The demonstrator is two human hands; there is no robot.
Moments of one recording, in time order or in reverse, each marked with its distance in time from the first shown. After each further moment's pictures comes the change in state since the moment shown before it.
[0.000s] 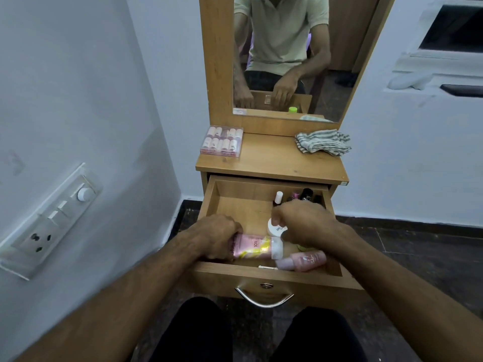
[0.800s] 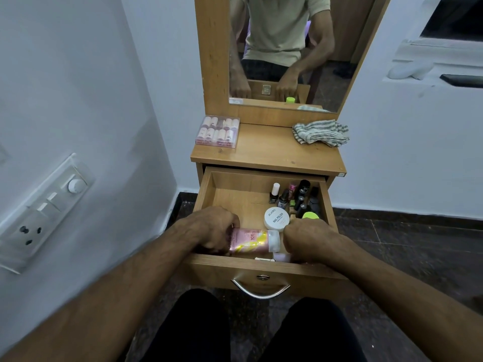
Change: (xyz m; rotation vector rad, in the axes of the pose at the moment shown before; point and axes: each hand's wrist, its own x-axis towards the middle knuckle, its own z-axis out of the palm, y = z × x) left_hand 0.008 0.000 -0.002 -0.132 -0.137 -0.104; right_hand -0.017 0.004 0.043 -0.184 -0.152 -0.026
